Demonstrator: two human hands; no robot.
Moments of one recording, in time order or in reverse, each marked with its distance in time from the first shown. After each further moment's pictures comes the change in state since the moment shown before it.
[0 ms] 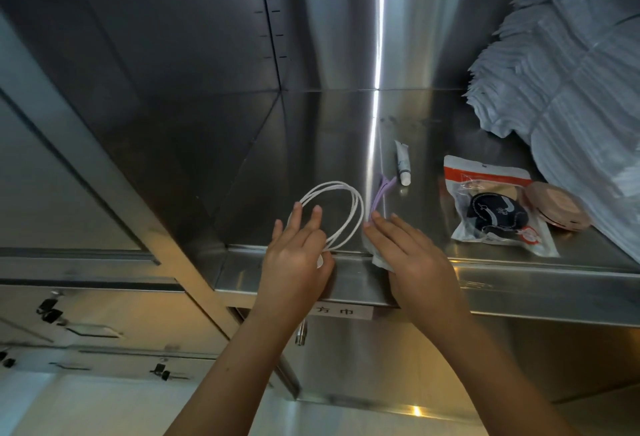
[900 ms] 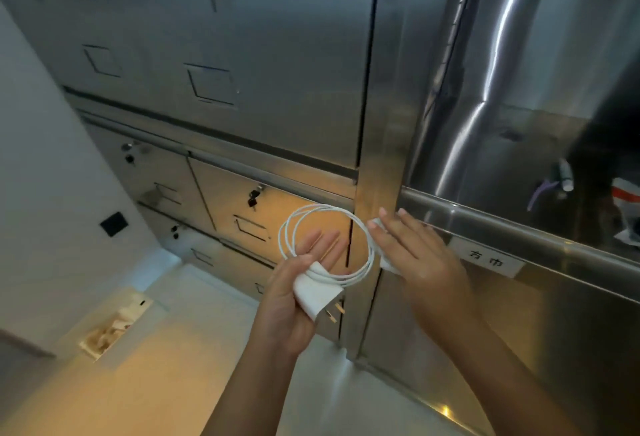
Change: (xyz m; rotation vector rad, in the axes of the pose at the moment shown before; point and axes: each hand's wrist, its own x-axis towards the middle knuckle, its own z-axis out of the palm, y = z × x) left_hand -0.214 -0.047 -0.180 -2.029 0.493 -0.935; right_hand -0.029 -0.240 -0.036 0.203 -0.024 -0.370
